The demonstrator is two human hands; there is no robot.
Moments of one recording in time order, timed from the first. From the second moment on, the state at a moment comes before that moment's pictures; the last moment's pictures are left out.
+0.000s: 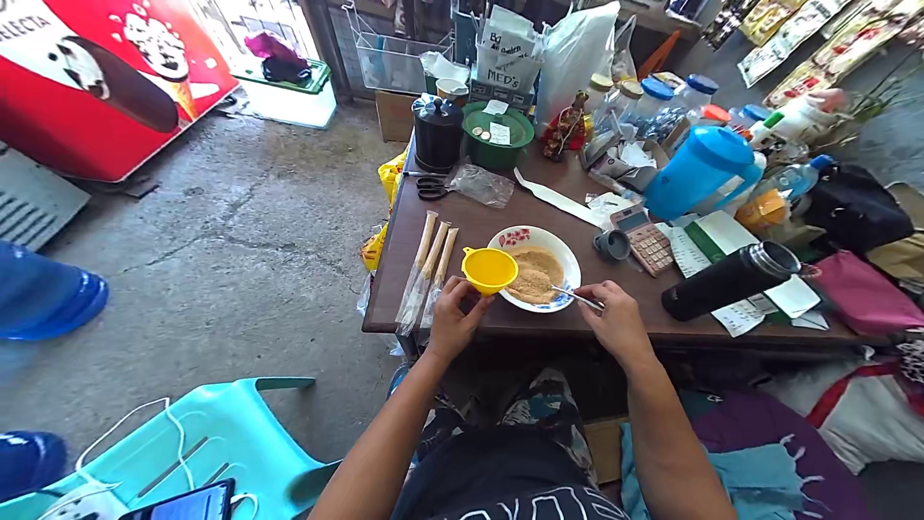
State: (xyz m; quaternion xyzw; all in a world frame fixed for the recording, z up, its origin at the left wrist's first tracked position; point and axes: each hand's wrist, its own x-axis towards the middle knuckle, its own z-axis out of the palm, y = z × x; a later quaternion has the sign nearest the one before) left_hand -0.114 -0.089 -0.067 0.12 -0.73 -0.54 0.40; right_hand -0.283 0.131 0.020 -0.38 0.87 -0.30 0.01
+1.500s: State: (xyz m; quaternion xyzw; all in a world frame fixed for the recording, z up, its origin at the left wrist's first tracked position) left_hand -0.107 -0.072 -0.009 0.27 -0.85 -0.35 0.30; right_hand -0.293 0.137 0.045 -0.40 0.87 -0.27 -0.03
